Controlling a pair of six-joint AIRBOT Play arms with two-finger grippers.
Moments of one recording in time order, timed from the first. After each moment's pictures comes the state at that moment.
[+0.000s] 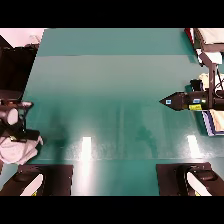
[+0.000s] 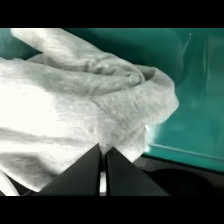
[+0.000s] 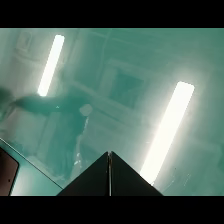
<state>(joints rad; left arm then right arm) -0.04 -0.82 0.70 1.88 -1.51 -1.65 0.01 -0.79 0.95 -0.84 1.29 1.36</state>
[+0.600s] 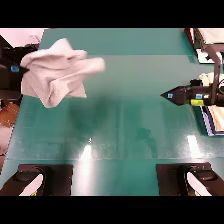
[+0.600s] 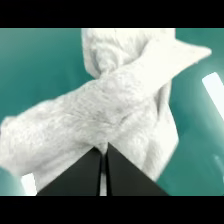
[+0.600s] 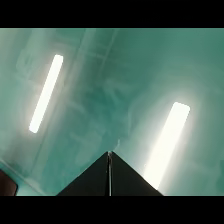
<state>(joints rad) -0.06 -0.86 1.59 1.11 -1.45 -1.33 0.01 -0.79 1.00 -0.83 1.21 1.36</state>
